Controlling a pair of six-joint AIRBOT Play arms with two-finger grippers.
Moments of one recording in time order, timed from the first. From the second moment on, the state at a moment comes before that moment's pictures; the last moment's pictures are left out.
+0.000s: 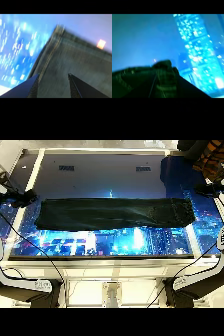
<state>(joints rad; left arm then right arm) 0.39 -1.57 1.42 1.34 -0.99 -1.53 -0.45 -1.71 1.72 -1.42 1.07 1.45</state>
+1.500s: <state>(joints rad) 0.63 -1.76 1.33 0.96 -1.20 -1.18 -0.23 -1.70 1.77 -1.36 1.59 1.32</state>
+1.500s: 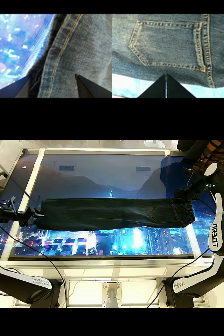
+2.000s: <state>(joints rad) 0.61 -1.84 1.33 0.92 -1.25 -1.15 -0.22 -1.70 1.77 -1.36 1.60 1.33</state>
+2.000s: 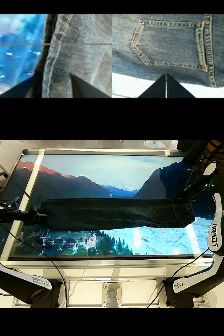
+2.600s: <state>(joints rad) 0.59 -1.74 1.34 0.96 -1.39 -1.17 -0.22 -1.70 1.77 -1.36 1.53 1.32</state>
